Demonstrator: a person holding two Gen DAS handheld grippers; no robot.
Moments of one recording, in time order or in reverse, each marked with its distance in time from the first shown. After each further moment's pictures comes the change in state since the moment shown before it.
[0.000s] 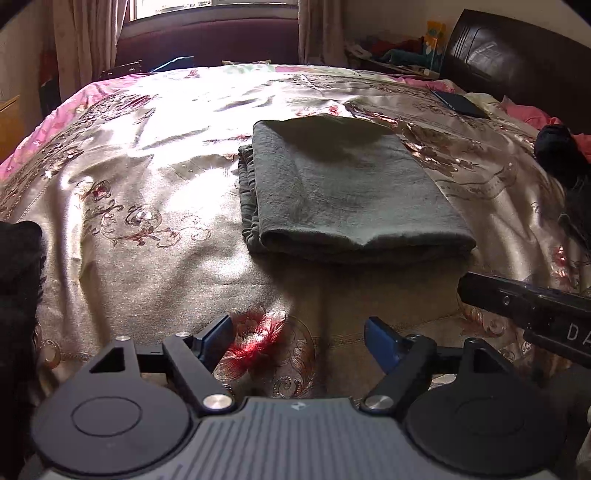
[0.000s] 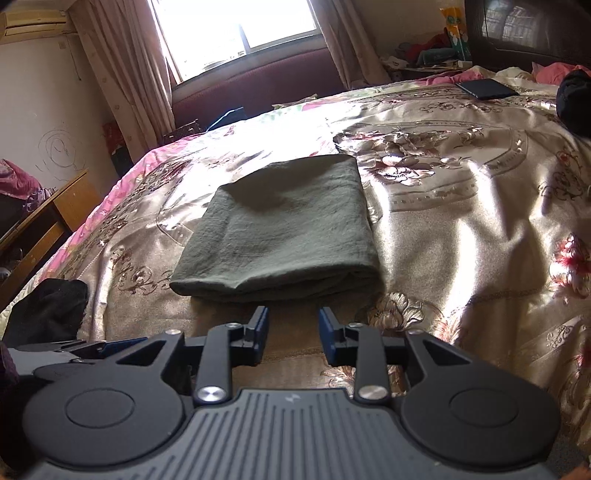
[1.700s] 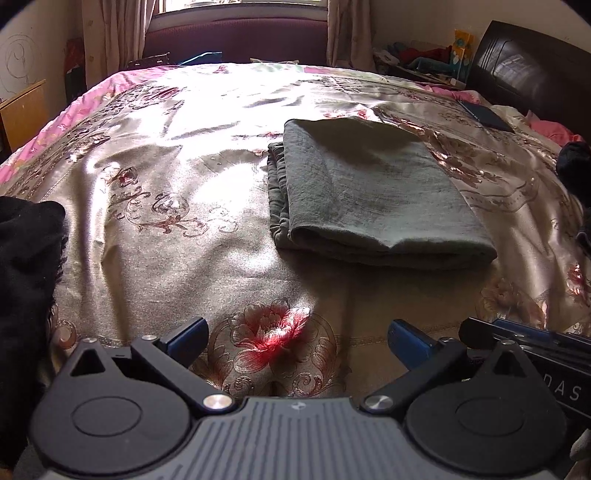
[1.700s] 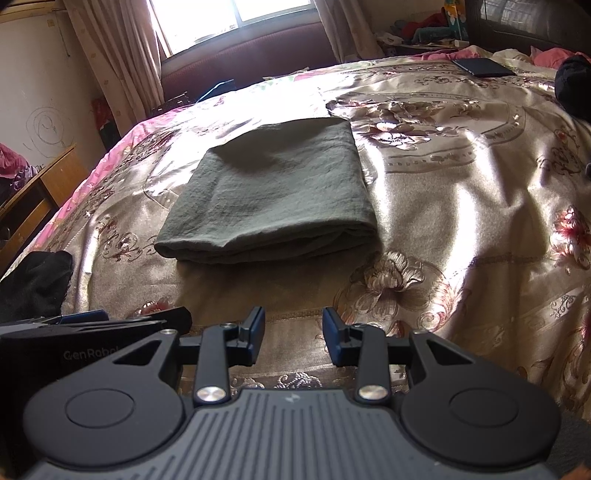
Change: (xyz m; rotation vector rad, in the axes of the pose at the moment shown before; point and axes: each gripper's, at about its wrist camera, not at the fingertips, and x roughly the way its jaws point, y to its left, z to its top) left arm 0.001 0.009 -0.003 -0.070 0.005 0.051; right arm 0.012 0.003 -0.013 -0.010 0.083 -0.044
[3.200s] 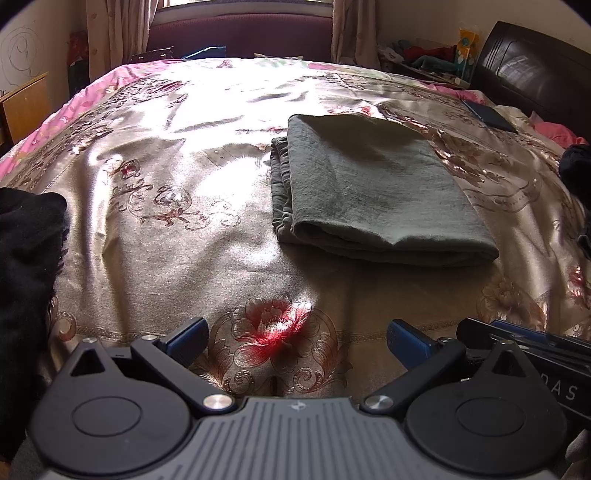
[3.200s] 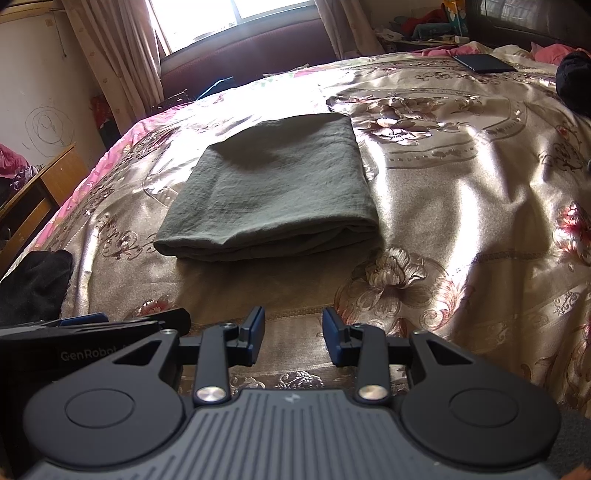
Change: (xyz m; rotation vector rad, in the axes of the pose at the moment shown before) left arm 0.001 0.001 -0.001 -0.019 0.016 0.004; right arm 0.002 0.002 -0.001 0.005 0.009 0.001
